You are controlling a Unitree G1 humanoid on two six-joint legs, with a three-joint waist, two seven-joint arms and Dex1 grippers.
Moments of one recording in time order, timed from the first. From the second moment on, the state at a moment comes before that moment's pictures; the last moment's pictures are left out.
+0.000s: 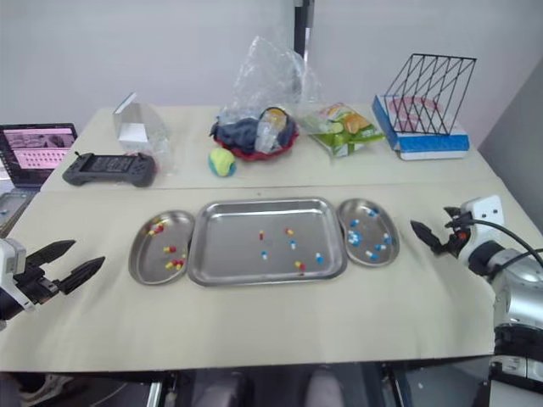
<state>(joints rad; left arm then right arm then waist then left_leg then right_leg) 0.05 0.79 0.55 0.22 -0.50 0.11 -1.03 -0.35 -0.76 -0.36 0.46 0.30 0.15 0.83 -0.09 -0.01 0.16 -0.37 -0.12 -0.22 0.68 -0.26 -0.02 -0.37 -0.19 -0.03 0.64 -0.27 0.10</state>
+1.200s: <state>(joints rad) -0.03 0.84 0.38 -0.10 -0.55 0.27 -1.13 -0.42 -0.72 0.01 -0.25 0.44 0.60 0.97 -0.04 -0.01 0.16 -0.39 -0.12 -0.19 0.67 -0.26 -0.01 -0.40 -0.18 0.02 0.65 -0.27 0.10</state>
